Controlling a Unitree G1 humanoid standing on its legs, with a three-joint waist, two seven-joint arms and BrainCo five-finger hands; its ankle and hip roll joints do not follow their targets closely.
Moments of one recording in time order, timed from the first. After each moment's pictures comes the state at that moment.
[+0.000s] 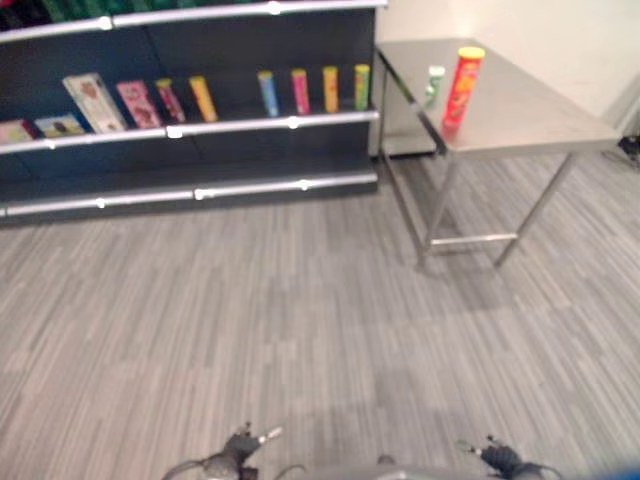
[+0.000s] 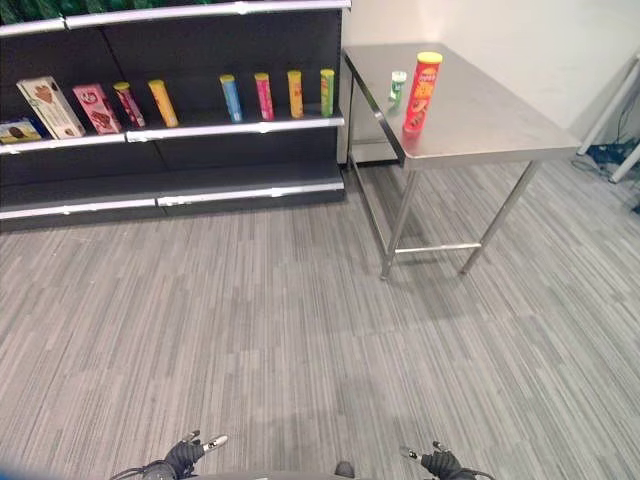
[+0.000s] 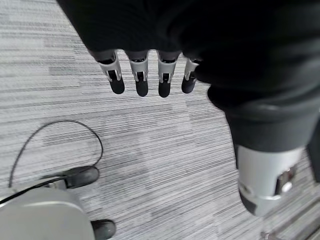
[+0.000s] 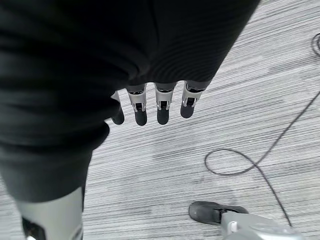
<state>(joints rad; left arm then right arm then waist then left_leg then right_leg) 0.06 0.22 -0.13 1.11 -0.14 -0.07 0.04 0.04 -0.29 0.11 1.13 0.17 -0.01 -0.05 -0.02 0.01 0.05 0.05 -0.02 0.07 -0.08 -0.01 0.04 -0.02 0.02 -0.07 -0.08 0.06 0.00</state>
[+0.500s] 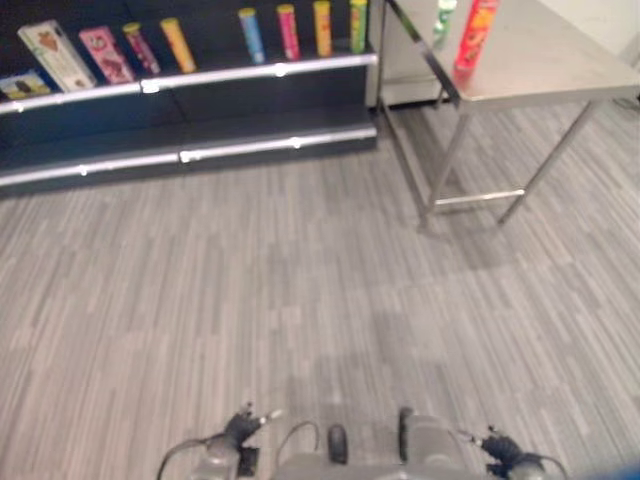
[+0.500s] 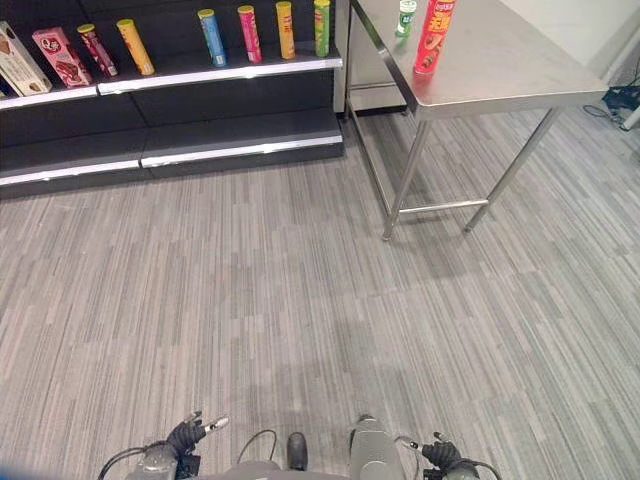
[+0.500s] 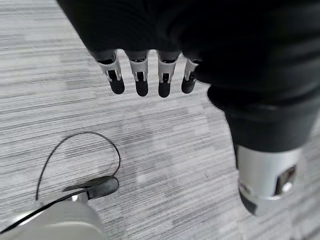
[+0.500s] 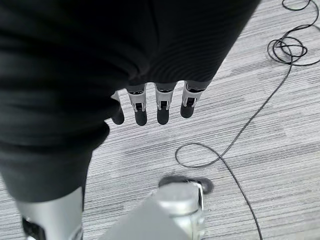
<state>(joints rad) 0.00 0.25 -0.16 1.12 -0.18 -0.07 0.04 0.03 -0.29 0.10 1.10 0.20 -0.01 -0.05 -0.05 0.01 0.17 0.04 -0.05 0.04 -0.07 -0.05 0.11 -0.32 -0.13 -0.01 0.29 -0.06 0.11</state>
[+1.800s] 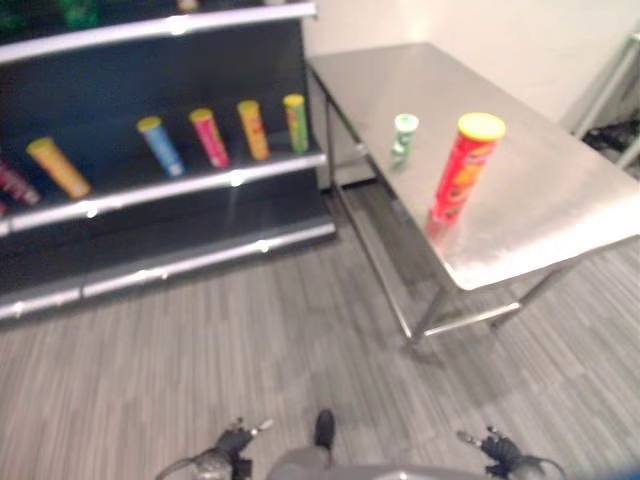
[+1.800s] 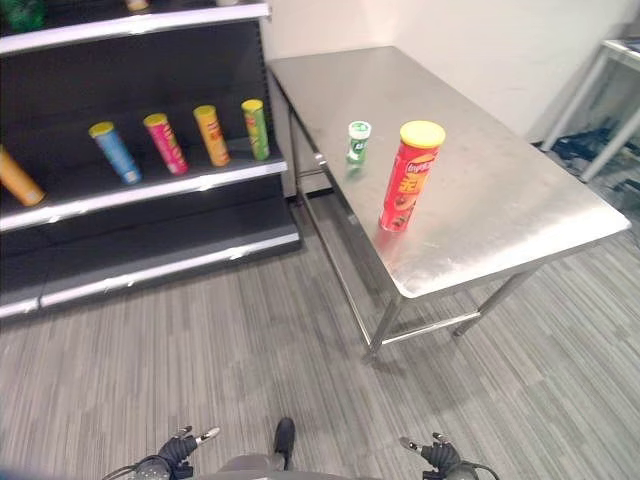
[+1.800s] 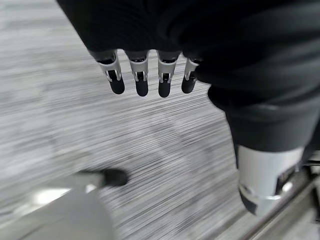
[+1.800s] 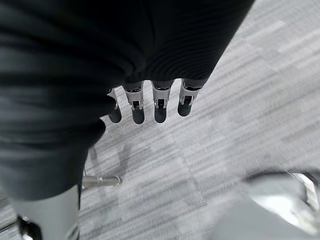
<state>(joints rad) 0.00 0.26 -0.12 1.16 -0.22 -0.10 0.03 0.06 -0.29 0.05 1.13 0.20 -0.03 -0.05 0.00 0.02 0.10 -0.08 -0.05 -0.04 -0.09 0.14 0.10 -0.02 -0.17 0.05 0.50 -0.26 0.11</state>
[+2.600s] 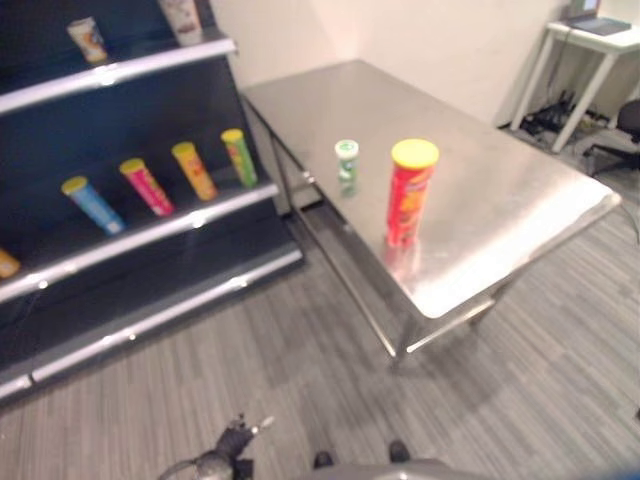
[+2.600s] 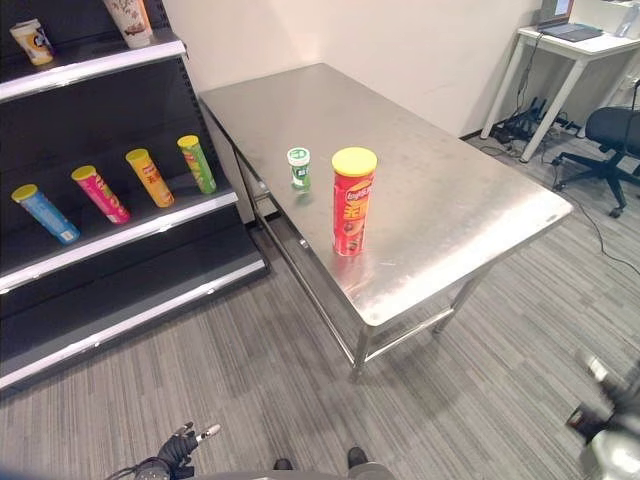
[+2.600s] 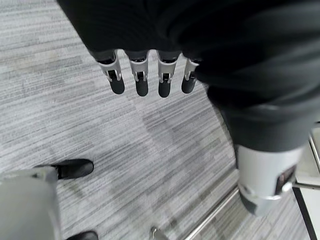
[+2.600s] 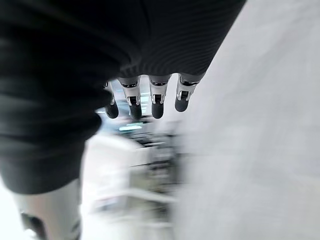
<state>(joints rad) 0.11 0.21 -0.08 1.06 -0.21 -0.09 0.01 0.13 -0.77 -0.50 0.36 0.38 -0.15 -0.22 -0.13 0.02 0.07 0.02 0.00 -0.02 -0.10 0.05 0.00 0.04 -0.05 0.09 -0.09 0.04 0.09</state>
